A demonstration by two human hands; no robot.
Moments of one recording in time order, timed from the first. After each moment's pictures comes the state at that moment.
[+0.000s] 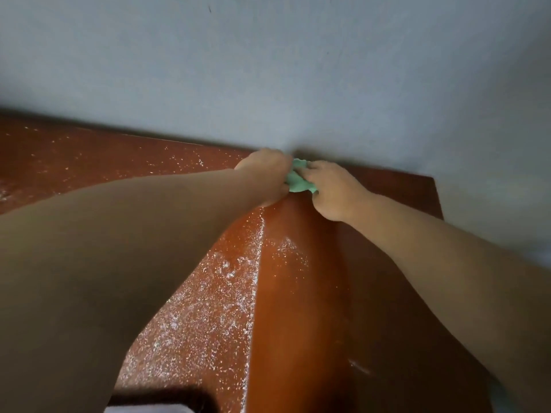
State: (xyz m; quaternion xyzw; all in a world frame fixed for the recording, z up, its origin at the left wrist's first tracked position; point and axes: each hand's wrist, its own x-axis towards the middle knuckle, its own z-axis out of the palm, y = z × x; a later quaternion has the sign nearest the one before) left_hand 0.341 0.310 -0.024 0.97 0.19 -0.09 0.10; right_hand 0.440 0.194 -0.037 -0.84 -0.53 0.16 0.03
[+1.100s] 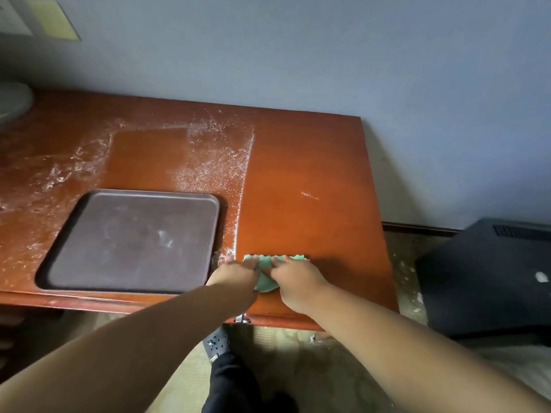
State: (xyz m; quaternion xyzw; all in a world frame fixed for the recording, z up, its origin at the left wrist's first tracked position) left_hand 0.018 -0.037 -0.033 0.93 0.27 -0.21 0.10; right_hand 0.123 -0.133 -0.017 -0.76 -0.60 0.22 -0.10
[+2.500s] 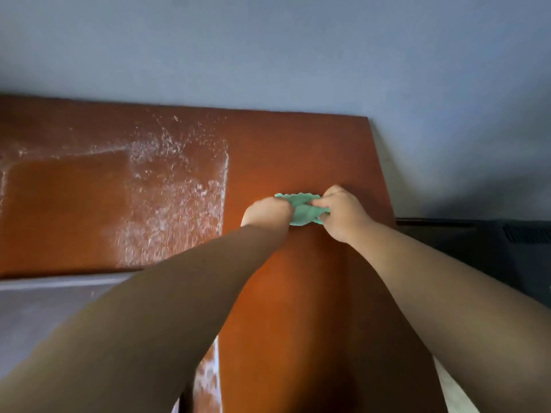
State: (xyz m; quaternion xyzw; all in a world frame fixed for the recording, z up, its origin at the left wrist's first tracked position) left_hand 0.264 0.117 -0.046 0.96 0.21 -0.19 0.08; right_hand 0.363 0.002 -0.041 -0.89 -0.40 0.20 0.12
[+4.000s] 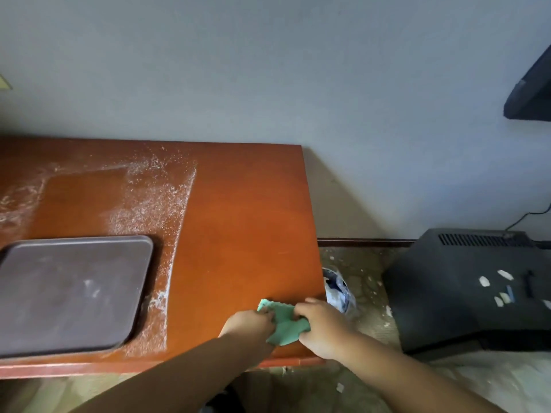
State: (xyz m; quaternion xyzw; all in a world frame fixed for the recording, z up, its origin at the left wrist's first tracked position) left_hand 0.114 -0.139 -0.026 0.94 0.10 -0.30 0.08; right_hand 0.225 -0.266 -0.026 -0.84 -0.43 0.30 0.11
